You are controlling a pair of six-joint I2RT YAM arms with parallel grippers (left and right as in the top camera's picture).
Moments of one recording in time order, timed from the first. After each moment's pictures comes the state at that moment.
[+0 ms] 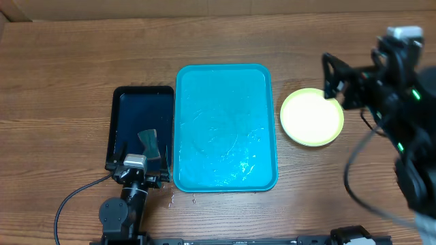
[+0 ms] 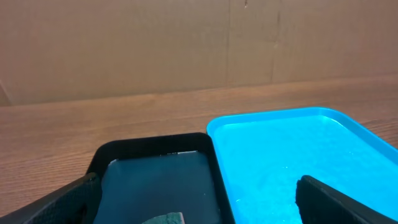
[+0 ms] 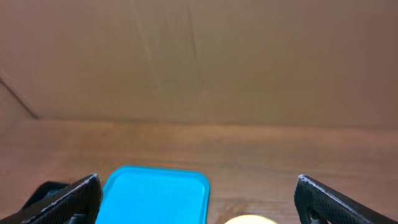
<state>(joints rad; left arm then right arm) 0.02 0.01 0.01 -0.06 0.14 0.03 0.14 0.99 1.42 -0.71 -0.08 0.13</state>
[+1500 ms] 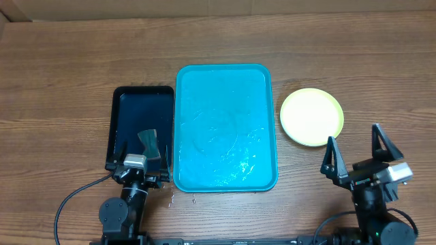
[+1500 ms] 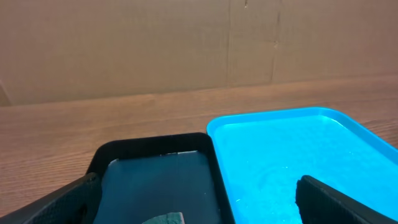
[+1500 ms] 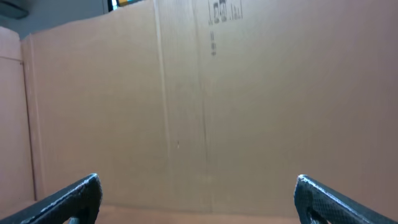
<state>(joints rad) 0.02 0.01 0.01 -0.06 0.14 0.03 -0.05 0.02 0.14 0.28 -0.27 0.23</state>
